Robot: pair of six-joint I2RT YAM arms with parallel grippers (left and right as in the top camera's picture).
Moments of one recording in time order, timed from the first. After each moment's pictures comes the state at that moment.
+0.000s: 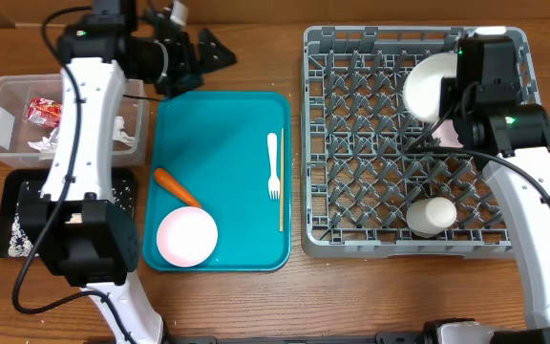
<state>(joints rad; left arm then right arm) 0.02 2.01 2.03 -1.11 0.78 -0.31 0.09 1.48 1.46 -0.75 0.51 0.00</state>
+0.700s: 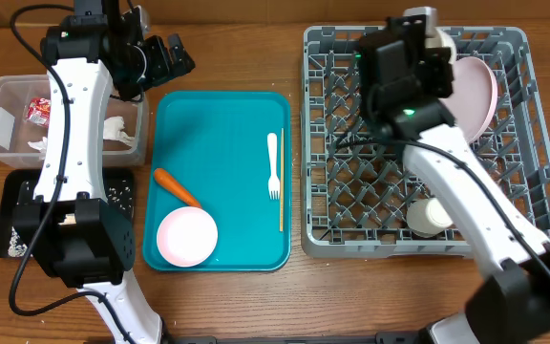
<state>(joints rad) 0.06 2.01 2.03 -1.11 0.32 -0.31 0.39 1.69 1.46 -0.44 1.12 -0.12</state>
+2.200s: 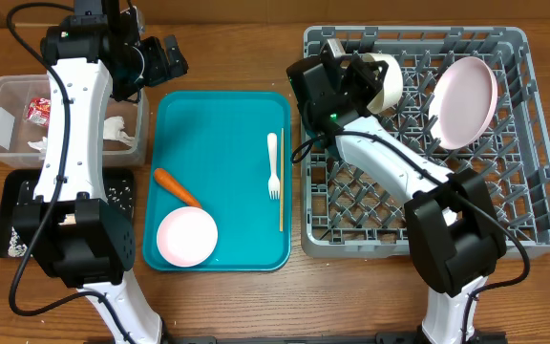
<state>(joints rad) 0.06 2.01 2.03 -1.11 0.26 -0.30 0.51 2.02 1.49 -0.25 1.25 -0.64</state>
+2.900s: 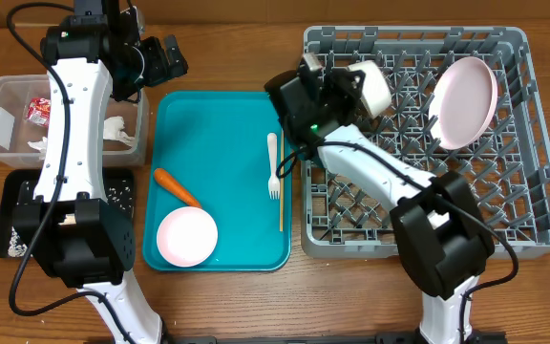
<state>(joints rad) 0.06 2.01 2.03 -1.11 0.25 -0.30 0.60 2.04 1.49 -0.28 1.24 -0.64</state>
